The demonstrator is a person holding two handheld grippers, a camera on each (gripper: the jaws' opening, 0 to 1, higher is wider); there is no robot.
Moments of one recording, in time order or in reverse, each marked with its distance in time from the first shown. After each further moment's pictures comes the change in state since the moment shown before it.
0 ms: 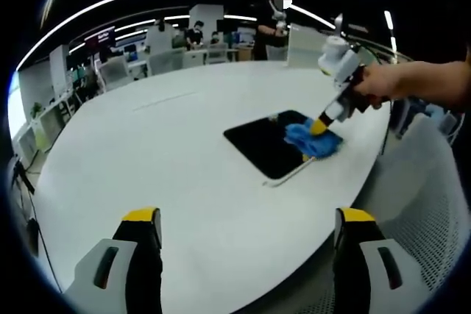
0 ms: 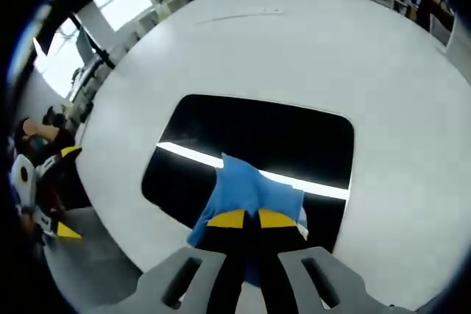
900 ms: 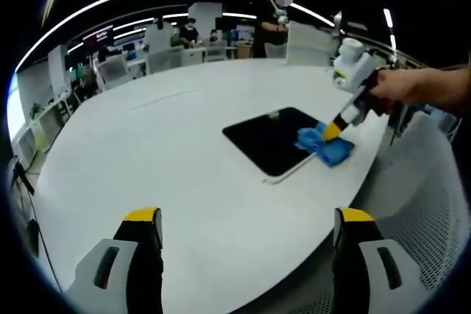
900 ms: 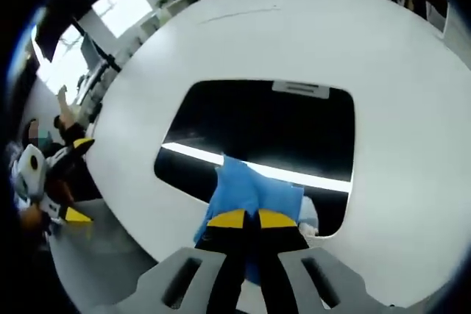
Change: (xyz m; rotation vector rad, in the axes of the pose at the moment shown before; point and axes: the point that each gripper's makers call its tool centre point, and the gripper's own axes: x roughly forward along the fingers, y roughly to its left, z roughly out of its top) left arm 0.001 0.000 -0.002 0.006 0.014 -0.003; right arm -0.011 0.011 -0.027 0.036 0.008 0.052
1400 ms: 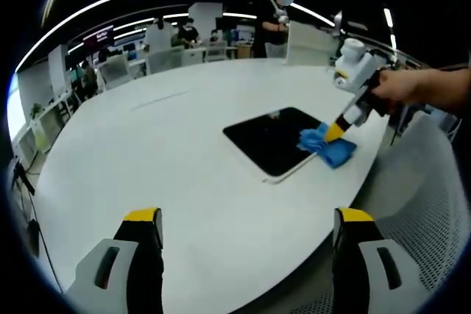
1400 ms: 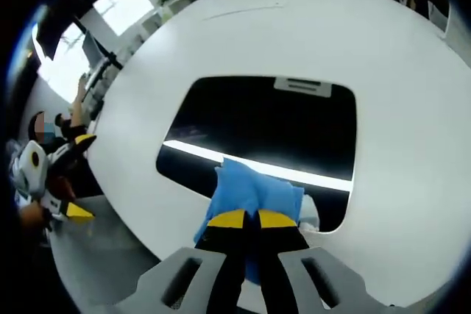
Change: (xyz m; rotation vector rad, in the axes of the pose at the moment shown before) left arm 0.000 0.001 0.000 0.002 0.001 0.003; right arm 0.000 0.001 -0.003 -0.004 0.005 0.005
